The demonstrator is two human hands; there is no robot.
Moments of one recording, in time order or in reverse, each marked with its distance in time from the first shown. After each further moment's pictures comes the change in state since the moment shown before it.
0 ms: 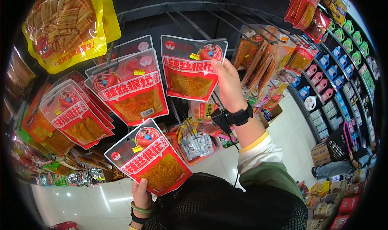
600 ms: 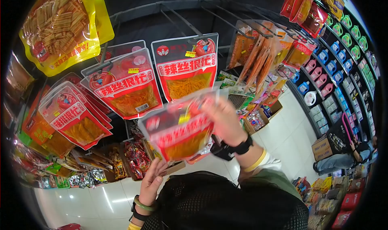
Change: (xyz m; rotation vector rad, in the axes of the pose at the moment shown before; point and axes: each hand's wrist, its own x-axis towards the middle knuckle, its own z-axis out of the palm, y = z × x) left_hand 0.013 0.007 0.022 0.196 -0.338 -0.147; right_hand -0.091 -0.015 0.018 0.136 -0.183 0.218
